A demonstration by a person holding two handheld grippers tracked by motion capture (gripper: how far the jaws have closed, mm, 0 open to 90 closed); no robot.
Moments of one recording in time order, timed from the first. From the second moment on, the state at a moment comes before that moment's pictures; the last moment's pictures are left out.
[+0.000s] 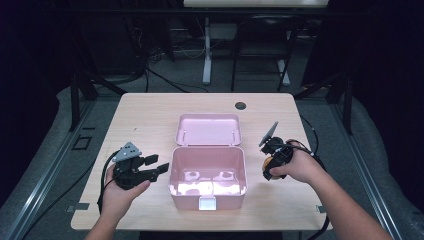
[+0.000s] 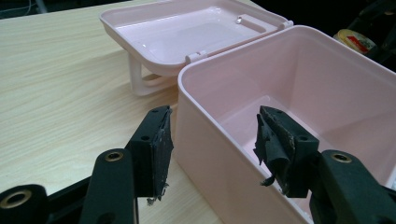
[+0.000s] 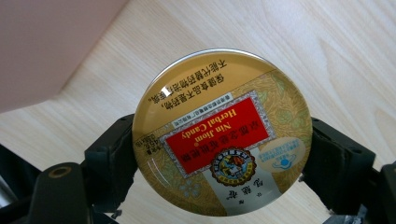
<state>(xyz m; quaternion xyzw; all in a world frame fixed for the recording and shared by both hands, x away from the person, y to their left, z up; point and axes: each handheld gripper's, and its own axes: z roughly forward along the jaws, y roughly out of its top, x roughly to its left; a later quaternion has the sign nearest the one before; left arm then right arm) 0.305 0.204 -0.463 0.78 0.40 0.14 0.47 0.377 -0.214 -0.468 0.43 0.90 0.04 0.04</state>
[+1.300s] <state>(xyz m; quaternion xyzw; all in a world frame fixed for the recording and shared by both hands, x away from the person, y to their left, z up) 0.305 0.204 -0.464 0.78 0.39 0.14 0.47 0.376 -0.175 -0.406 0.30 0.95 0.05 0.04</state>
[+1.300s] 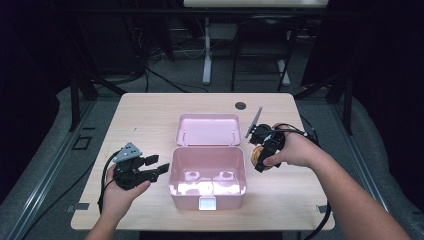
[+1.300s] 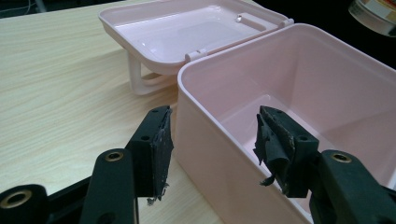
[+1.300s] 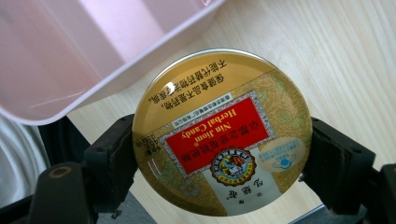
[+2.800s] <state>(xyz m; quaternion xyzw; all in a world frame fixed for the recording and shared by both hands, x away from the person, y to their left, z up) 0.306 0.203 -0.465 0.78 0.39 0.13 0.47 0.367 -0.109 -0.406 0.10 0.99 0.04 0.03</state>
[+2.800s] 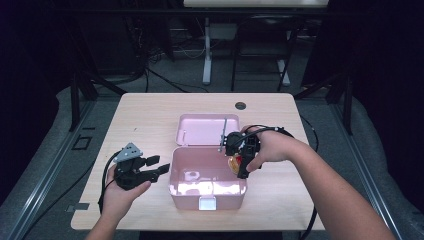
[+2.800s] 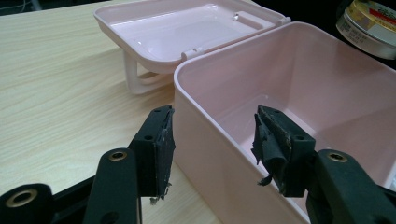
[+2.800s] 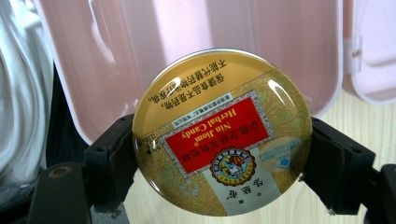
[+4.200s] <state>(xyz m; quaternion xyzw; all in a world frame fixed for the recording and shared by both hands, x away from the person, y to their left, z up) 0.307 0.205 -0.467 0.78 0.40 0.13 0.47 0.366 -0.082 -0.442 0.09 1.00 0.02 0.01</state>
